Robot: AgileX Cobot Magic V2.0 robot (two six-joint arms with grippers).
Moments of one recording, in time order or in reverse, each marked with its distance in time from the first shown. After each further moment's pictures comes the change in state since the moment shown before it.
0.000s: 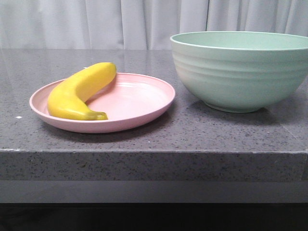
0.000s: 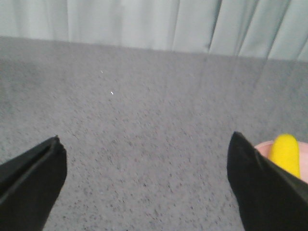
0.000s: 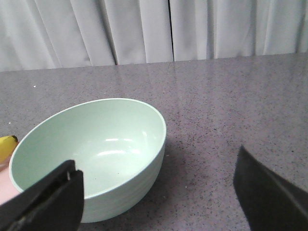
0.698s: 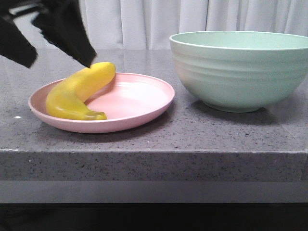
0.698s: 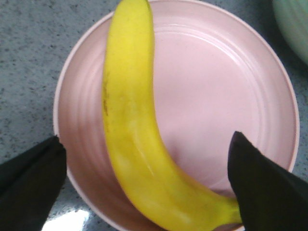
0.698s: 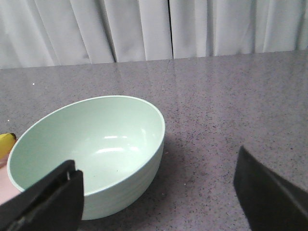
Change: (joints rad) left arm -0.454 0.852 -0.510 -0.084 0.354 -0.024; right arm 0.000 0.000 0.000 -0.002 0.009 0.000
